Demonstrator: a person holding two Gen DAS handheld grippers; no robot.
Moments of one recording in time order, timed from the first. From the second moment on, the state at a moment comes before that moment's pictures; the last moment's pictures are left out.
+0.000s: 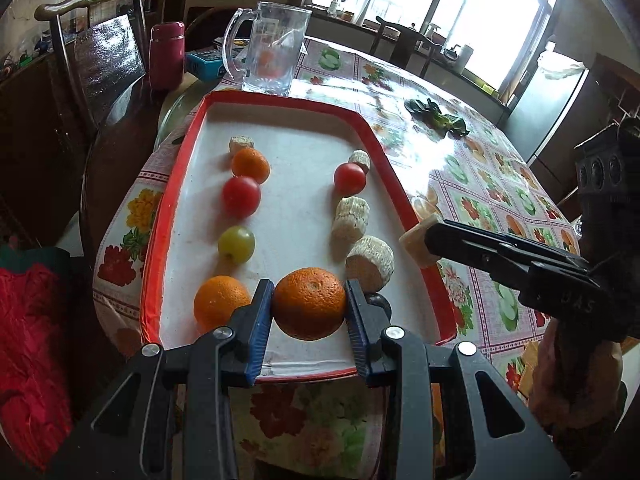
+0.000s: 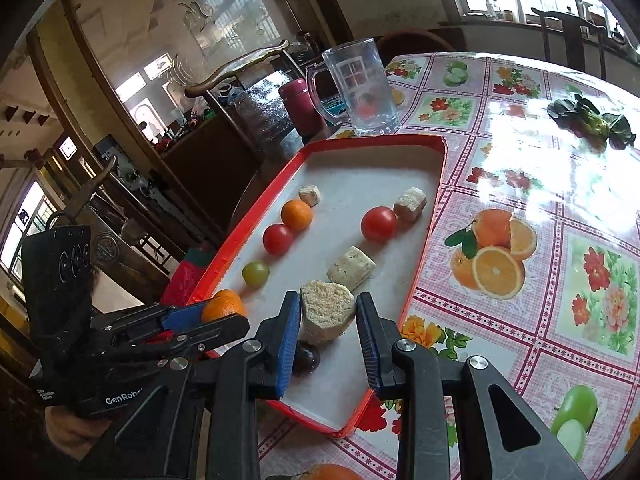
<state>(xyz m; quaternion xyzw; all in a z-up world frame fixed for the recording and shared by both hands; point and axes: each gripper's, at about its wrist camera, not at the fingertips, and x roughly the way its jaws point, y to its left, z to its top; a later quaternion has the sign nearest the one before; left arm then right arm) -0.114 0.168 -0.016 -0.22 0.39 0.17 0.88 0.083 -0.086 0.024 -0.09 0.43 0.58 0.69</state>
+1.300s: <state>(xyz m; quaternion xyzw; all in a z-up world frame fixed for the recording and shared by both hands) -0.106 0.155 -0.034 -0.21 0.41 0.17 0.87 0.095 -0.076 0.008 -0.10 0.44 0.58 0.68</state>
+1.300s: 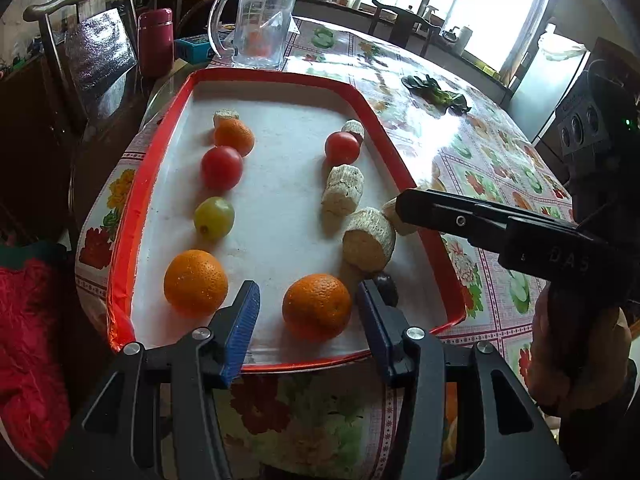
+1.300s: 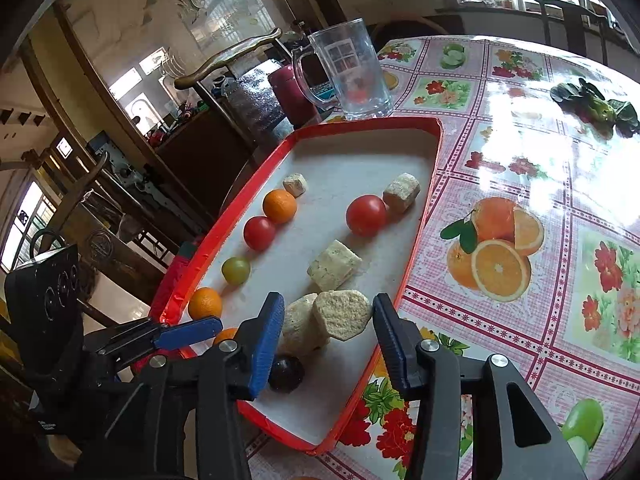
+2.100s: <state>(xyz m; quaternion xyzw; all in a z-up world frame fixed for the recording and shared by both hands) -0.151 0.129 -0.011 -0.17 0.38 0.18 0.89 0.089 -0.122 0.041 -0.13 0.38 0.63 0.67</state>
